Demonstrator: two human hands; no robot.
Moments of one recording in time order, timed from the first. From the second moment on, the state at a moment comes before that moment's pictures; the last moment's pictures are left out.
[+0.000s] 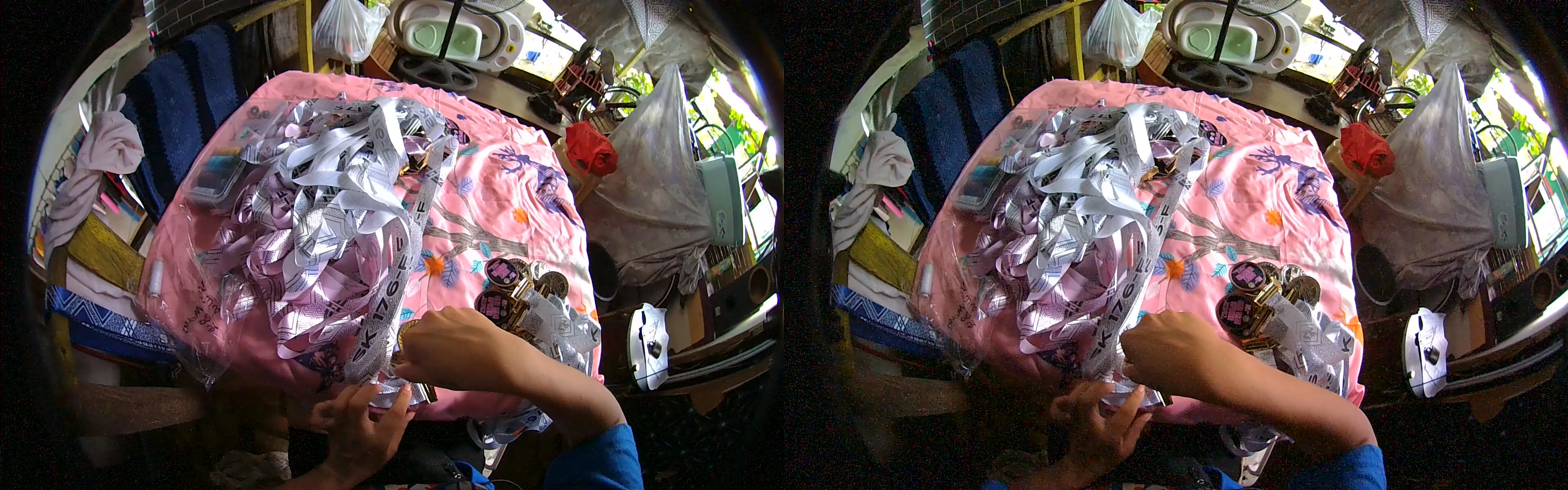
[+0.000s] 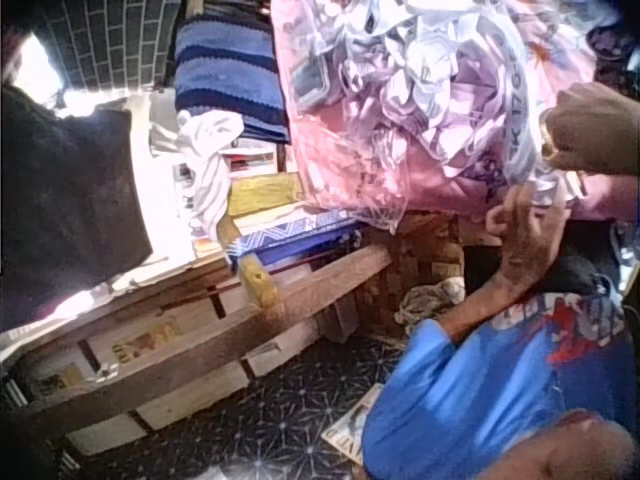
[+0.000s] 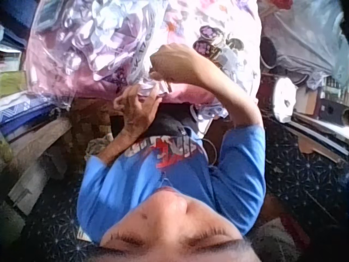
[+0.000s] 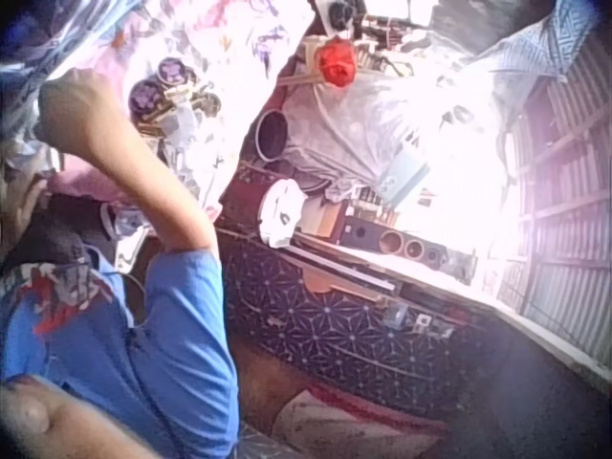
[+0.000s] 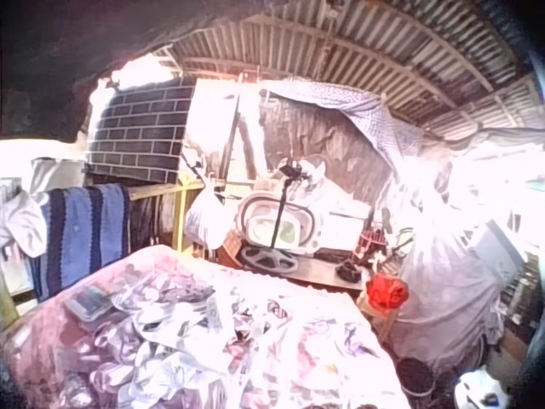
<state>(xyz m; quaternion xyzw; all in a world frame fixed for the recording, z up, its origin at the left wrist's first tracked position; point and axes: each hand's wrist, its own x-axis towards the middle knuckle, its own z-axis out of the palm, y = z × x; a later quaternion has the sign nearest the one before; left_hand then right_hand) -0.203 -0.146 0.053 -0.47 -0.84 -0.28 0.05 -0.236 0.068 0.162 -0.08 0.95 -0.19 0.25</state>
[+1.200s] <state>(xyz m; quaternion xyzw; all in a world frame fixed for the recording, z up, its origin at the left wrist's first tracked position) -0.272 -0.075 0.070 -0.27 -0.65 -0.67 -0.21 -0.140 0.072 0.132 0.19 0.85 -0.48 -0.07</state>
